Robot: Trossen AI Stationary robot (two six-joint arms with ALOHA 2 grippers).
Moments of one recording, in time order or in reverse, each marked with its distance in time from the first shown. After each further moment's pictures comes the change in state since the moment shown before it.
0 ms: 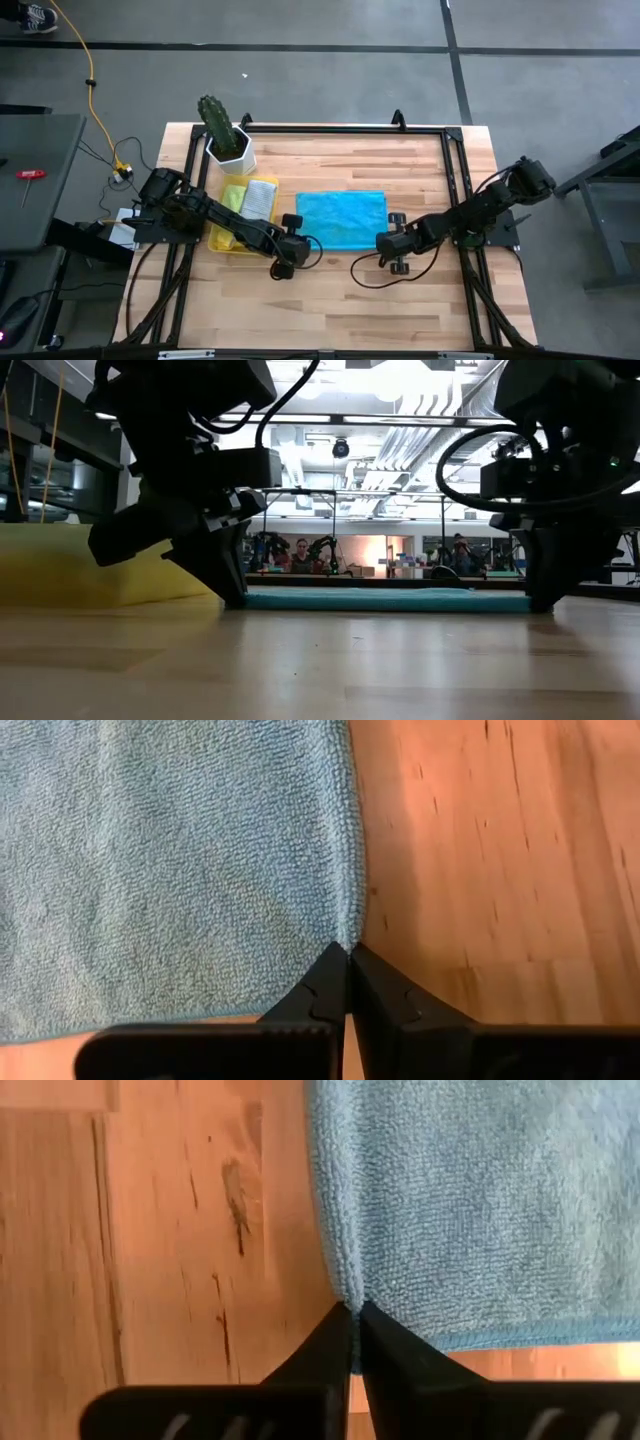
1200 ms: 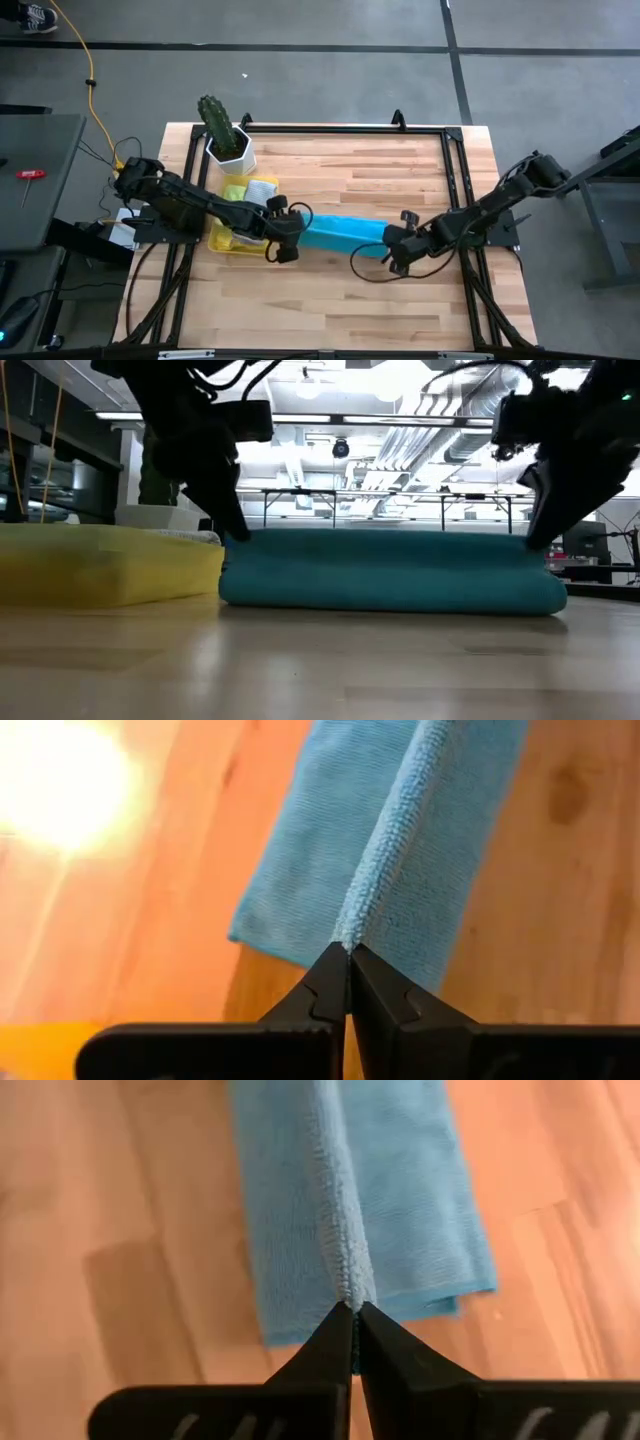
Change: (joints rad) left arm 0.054 -0.235 -0.005 -0.117 -0.047 -0.319; right arm 0.093 -0.164 0.085 -0.164 0.144 0.347
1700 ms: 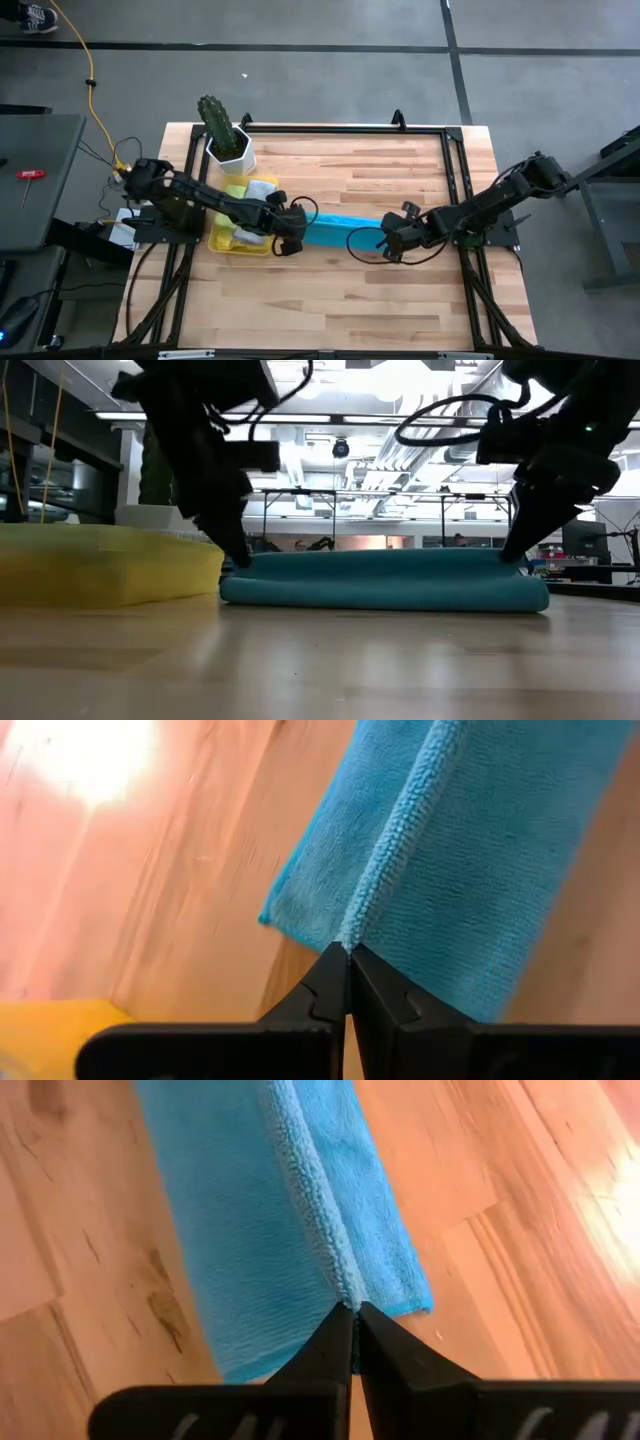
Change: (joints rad) left arm 0.066 0.078 -0.001 -0.004 -0.026 -0.039; right arm -0.101 0.005 -0.055 0.052 0.057 0.026
